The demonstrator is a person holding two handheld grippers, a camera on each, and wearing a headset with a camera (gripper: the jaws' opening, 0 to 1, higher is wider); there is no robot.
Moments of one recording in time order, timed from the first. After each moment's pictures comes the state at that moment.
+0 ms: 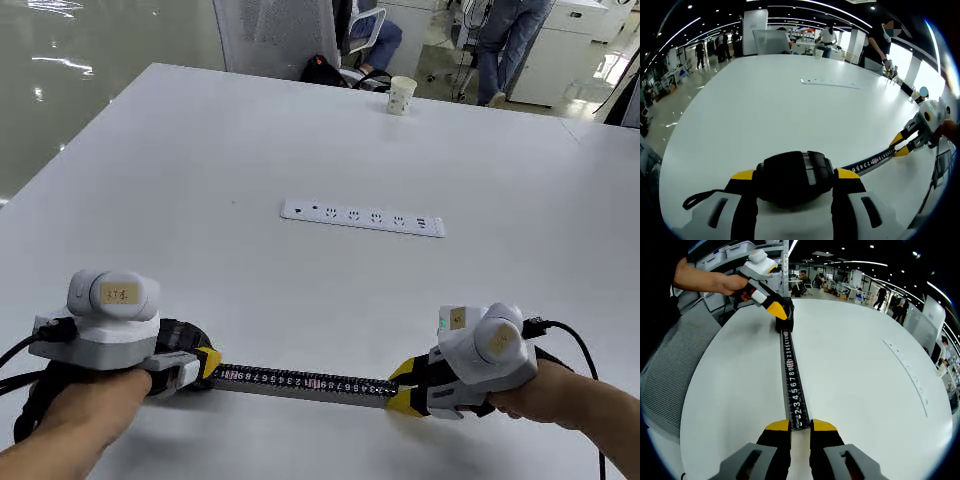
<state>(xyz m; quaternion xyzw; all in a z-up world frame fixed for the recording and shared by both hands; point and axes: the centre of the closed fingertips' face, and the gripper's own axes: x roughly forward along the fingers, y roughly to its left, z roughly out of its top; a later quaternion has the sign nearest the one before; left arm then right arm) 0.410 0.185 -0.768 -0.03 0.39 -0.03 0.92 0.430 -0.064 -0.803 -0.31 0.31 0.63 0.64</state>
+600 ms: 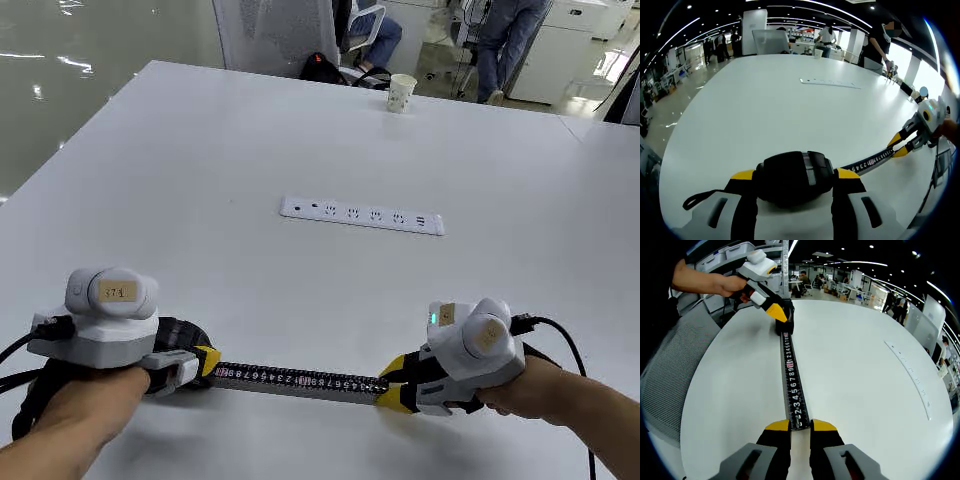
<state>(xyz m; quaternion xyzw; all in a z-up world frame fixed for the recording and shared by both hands) 0.410 0.185 -0.768 -0.03 0.39 -0.03 0.92 0.429 -0.054 -0.803 -0.31 0.31 0.63 0.64</state>
